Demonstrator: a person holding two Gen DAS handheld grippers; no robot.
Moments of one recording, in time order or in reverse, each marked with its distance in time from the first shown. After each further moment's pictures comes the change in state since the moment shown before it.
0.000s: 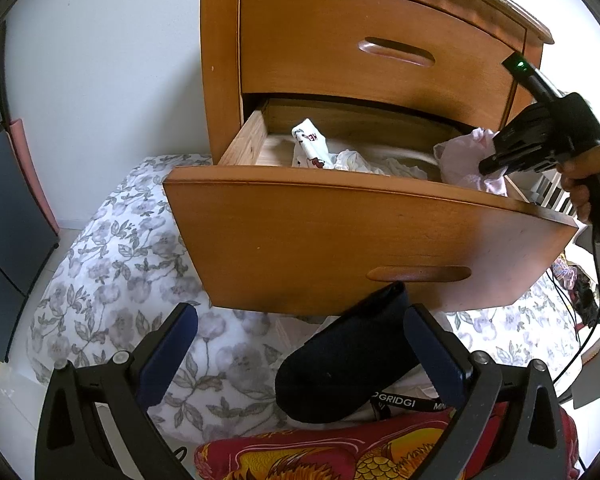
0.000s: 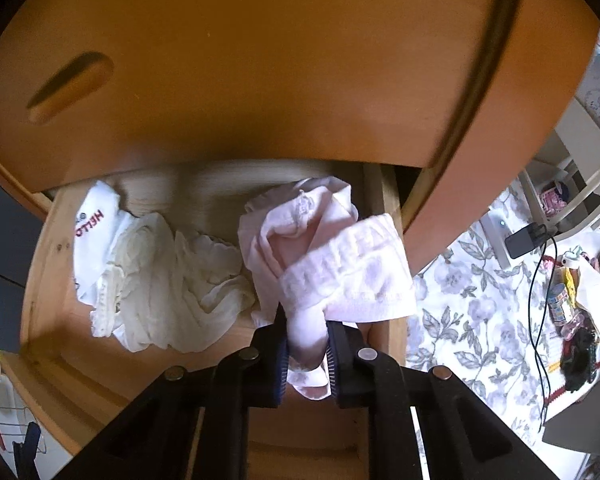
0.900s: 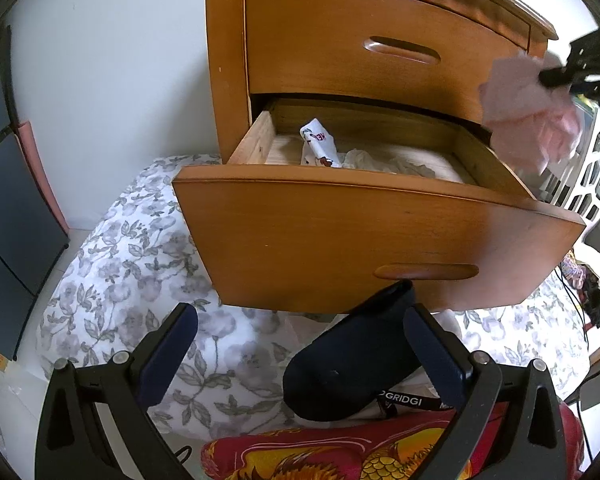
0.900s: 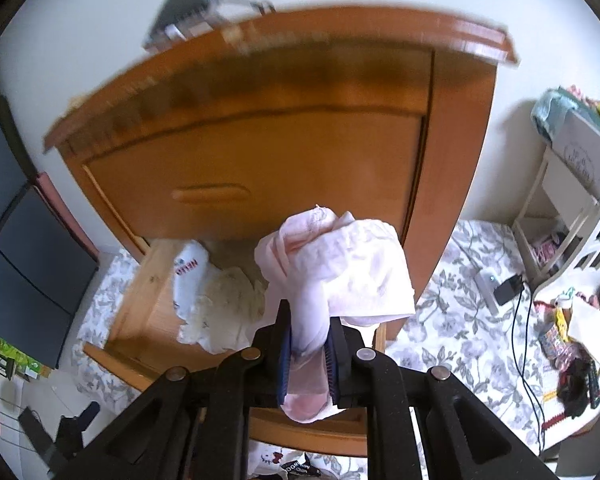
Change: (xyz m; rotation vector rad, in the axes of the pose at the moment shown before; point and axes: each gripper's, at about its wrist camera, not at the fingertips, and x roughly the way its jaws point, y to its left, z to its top) left arm -0.002 -0.001 0.001 0.001 0.003 0.044; right arm -0.149 0.007 -0.021 -0.046 -0.291 0.120
